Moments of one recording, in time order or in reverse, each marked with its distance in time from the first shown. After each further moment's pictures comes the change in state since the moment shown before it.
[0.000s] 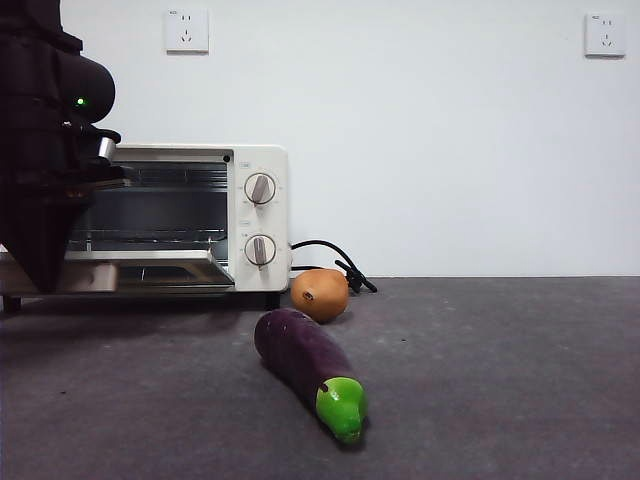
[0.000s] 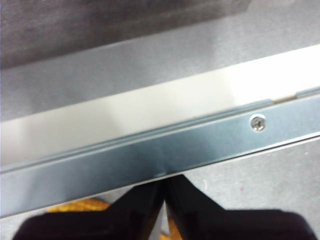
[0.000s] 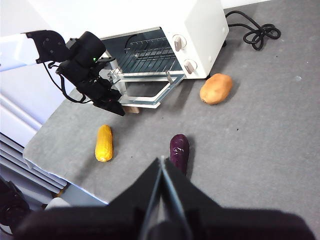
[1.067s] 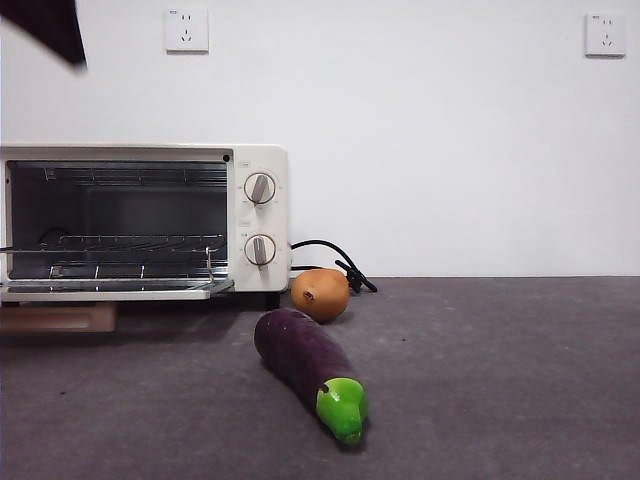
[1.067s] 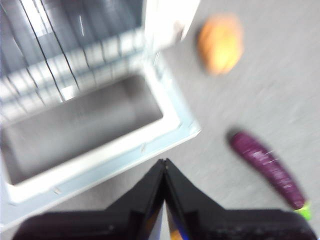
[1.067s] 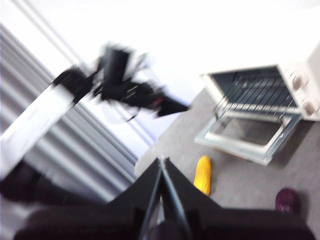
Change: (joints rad) left arm -0.091 -0.572 0.014 0.029 0.088 0.072; right arm 0.001 0.153 0.000 0.481 -0.408 0.343
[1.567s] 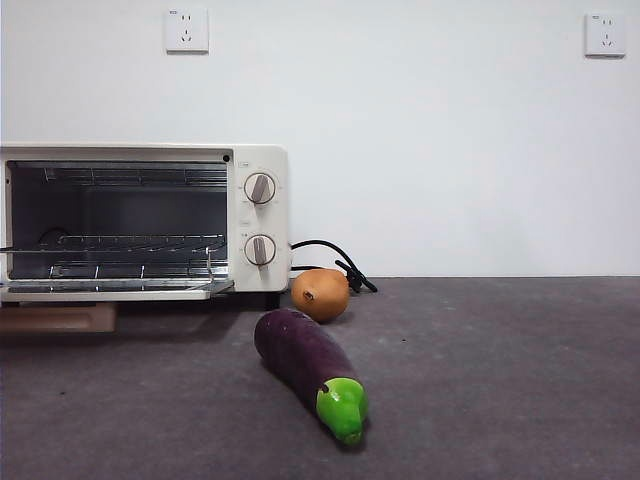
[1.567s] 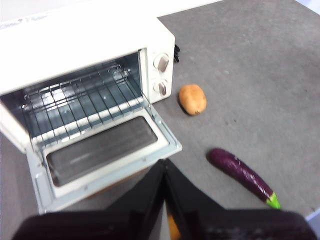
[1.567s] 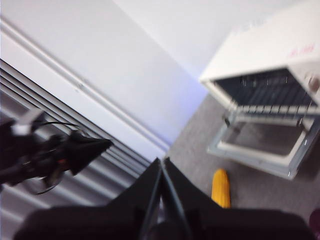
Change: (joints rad) left arm -0.001 -0.423 0.000 -0.150 0.002 0.040; right arm 0.388 0.246 0.000 0.310 0.330 0.246
